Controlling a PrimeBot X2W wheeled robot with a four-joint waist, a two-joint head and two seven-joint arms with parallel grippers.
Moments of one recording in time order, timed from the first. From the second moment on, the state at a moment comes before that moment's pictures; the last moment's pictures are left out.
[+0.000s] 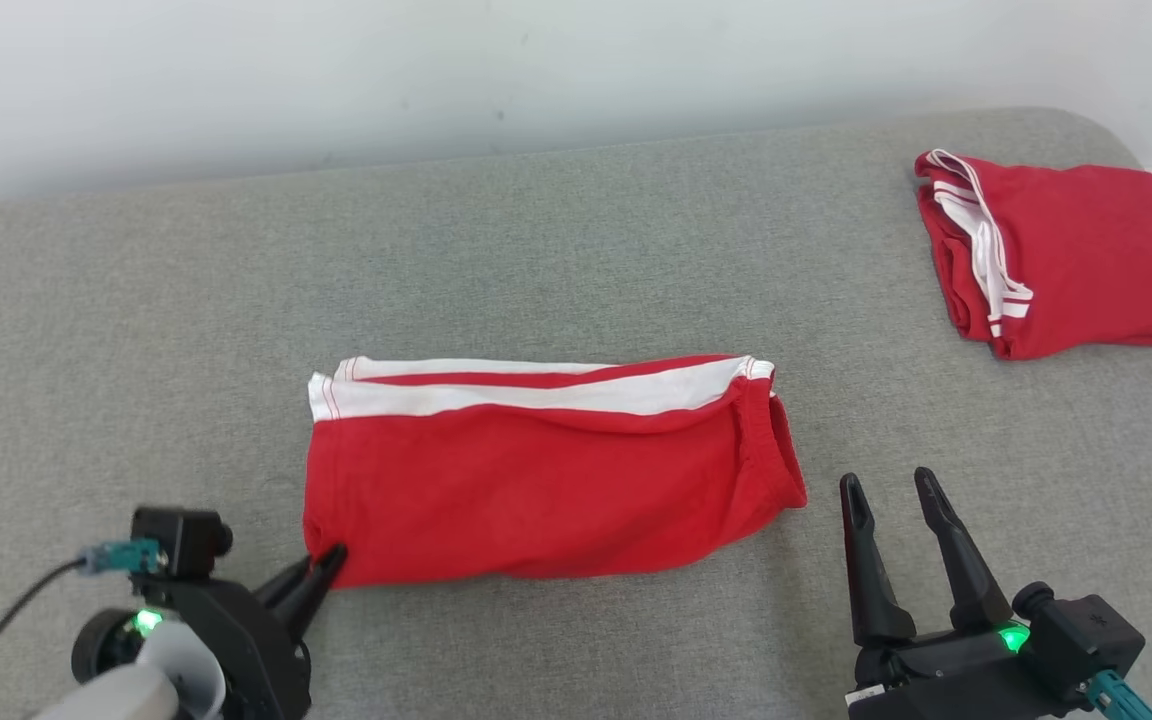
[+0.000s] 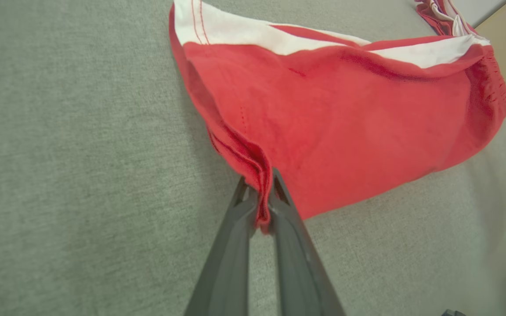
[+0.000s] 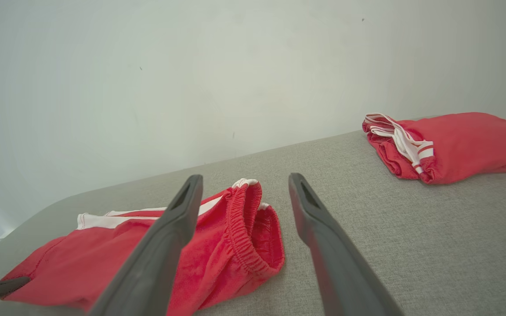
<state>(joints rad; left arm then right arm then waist) -0.68 0.68 -1.19 0.37 -1.33 0.00 -0.17 -0.03 -0.05 0.14 0.06 0.30 0.13 -0.26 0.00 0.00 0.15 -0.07</state>
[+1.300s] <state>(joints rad) -0.10 0.30 -0.12 0.07 -0.35 0.09 -0.26 -0.01 -0.05 0.08 0.03 0.27 0.13 -0.25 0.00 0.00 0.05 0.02</state>
